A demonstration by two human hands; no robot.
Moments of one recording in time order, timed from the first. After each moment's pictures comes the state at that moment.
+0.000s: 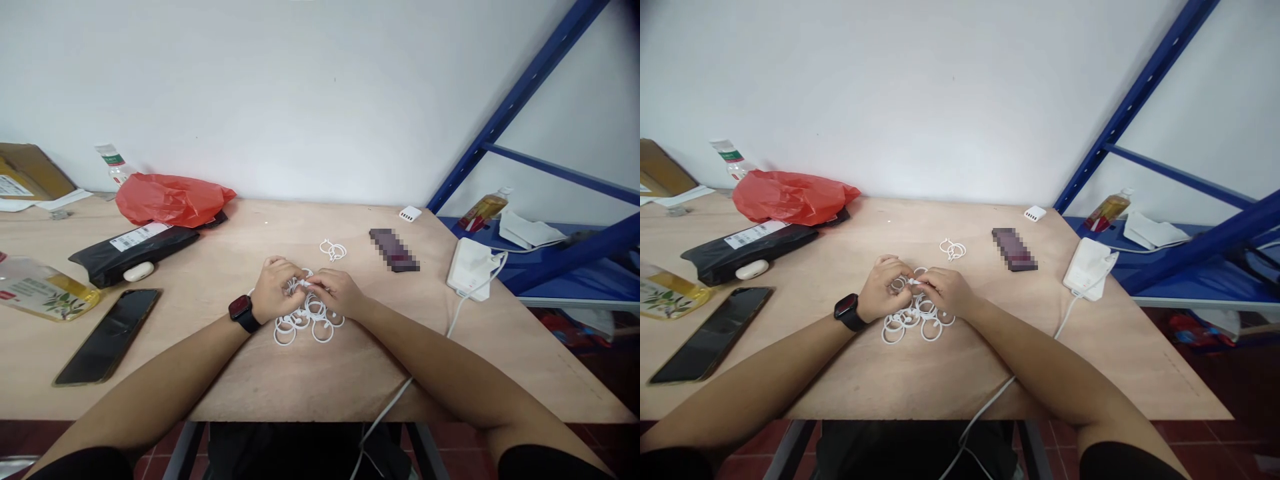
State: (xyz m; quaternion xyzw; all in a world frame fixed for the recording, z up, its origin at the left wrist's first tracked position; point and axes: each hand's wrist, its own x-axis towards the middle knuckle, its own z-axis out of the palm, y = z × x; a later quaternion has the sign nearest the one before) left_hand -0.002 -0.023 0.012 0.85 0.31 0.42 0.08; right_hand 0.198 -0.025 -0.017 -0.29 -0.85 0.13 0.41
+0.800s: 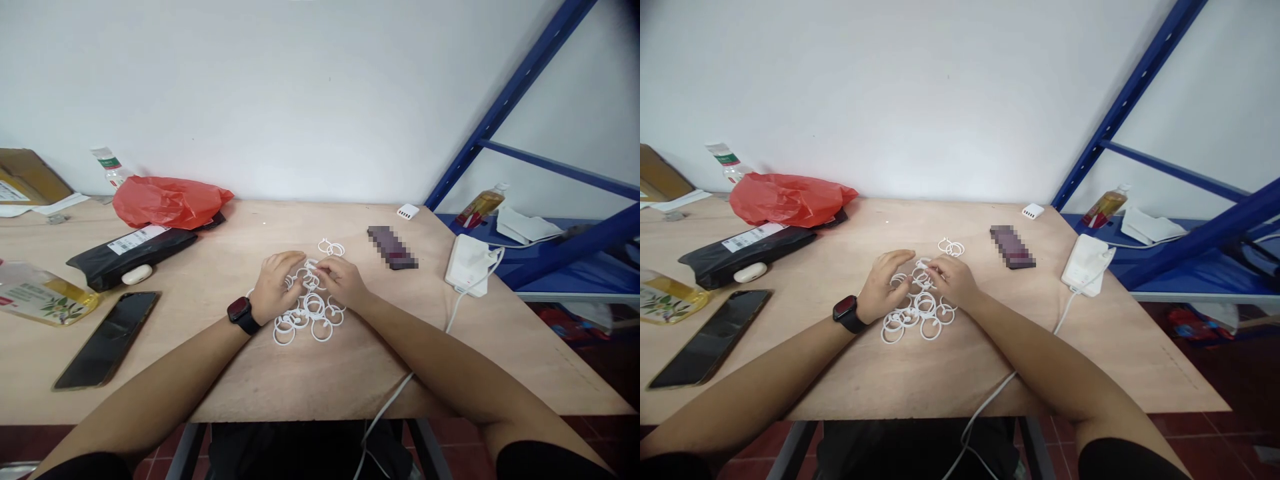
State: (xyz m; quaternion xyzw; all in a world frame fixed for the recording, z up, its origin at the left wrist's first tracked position) left_hand -0.004 -0.020 0.008 0.84 0.34 0.42 0.08; right_hand 0.205 -0.016 -0.013 -0.40 -0.79 0.12 0.45
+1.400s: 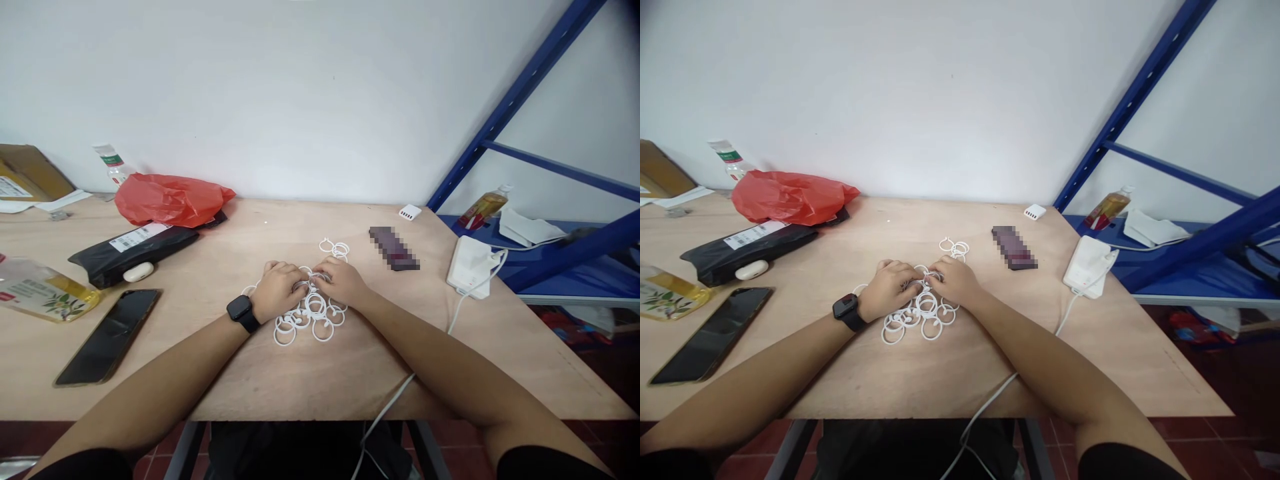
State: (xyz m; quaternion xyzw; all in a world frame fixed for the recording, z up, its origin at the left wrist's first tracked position) left_hand -0.003 -0.015 0.000 0.89 0.39 0.22 0.08; right_hand 0.207 -0.010 -0.016 -0.50 -0.82 0.12 0.27
